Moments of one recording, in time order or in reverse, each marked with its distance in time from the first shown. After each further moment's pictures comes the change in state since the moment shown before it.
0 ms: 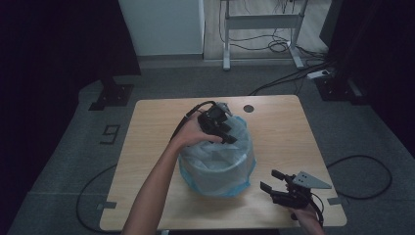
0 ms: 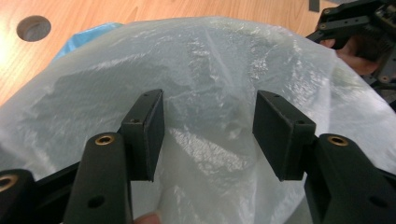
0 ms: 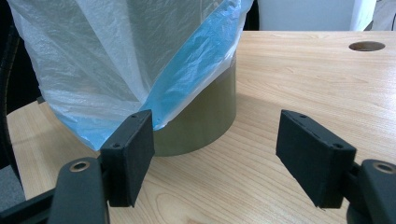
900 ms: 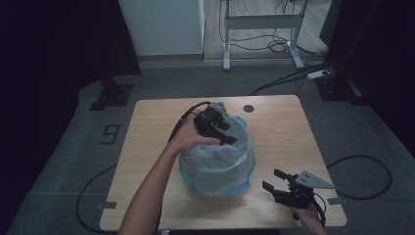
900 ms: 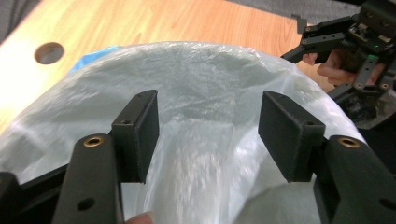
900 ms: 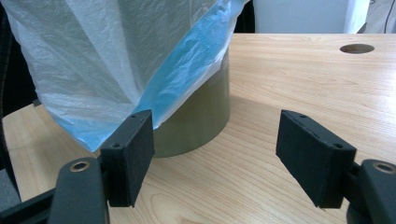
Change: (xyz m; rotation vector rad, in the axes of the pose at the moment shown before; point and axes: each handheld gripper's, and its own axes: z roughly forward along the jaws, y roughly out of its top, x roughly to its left) left arm -0.016 -0.014 -0.029 -0.128 0.033 0.011; right arm -0.004 0.001 -0.005 -0.009 -0.018 0.005
